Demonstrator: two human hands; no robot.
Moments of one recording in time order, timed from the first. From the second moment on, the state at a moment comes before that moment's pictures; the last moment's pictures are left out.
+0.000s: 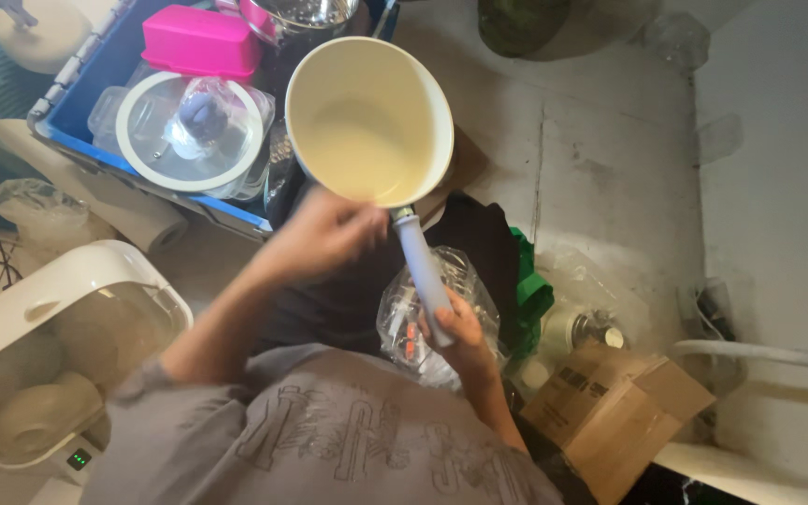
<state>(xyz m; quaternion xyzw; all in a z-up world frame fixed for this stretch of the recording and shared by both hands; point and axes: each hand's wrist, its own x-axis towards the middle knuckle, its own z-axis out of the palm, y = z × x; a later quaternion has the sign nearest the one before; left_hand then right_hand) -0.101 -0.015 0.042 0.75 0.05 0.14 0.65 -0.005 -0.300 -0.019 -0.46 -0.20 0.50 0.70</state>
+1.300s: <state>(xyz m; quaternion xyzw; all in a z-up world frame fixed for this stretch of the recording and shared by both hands) -0.068 -0.096 -0.041 0.18 0.07 0.04 0.98 0.000 -0.329 0.016 -0.57 -0.20 0.45 0.65</state>
